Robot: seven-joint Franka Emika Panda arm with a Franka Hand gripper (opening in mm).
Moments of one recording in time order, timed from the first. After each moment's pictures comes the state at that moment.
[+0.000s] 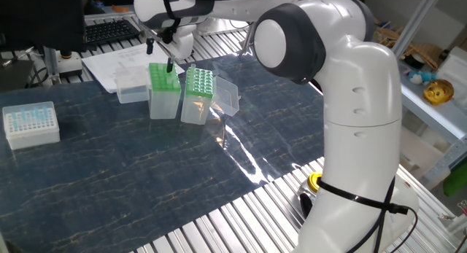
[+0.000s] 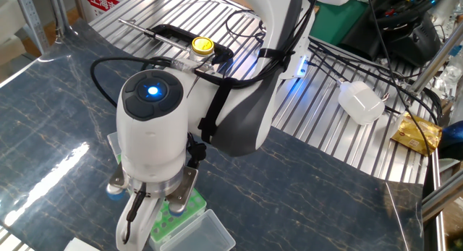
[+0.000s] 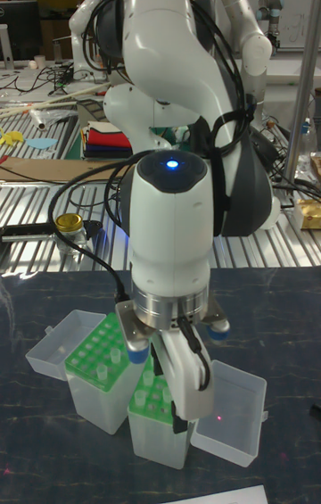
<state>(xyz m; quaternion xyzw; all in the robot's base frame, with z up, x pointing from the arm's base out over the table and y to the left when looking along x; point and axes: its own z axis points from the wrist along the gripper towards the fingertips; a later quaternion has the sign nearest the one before) 0.718 0.025 0.207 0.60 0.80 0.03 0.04</state>
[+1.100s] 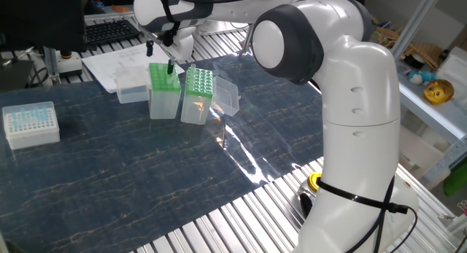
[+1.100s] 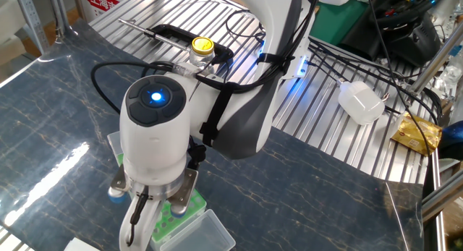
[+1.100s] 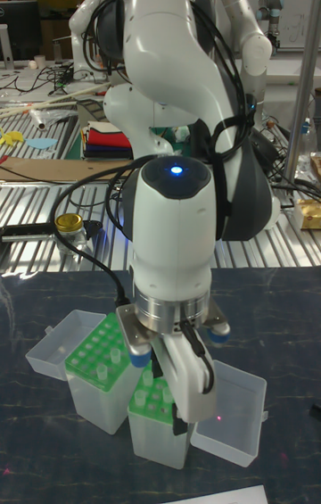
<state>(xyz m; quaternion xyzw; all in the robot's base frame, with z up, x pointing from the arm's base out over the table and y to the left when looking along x) 0.718 0.024 0.200 0.58 0.81 0.02 0.04</state>
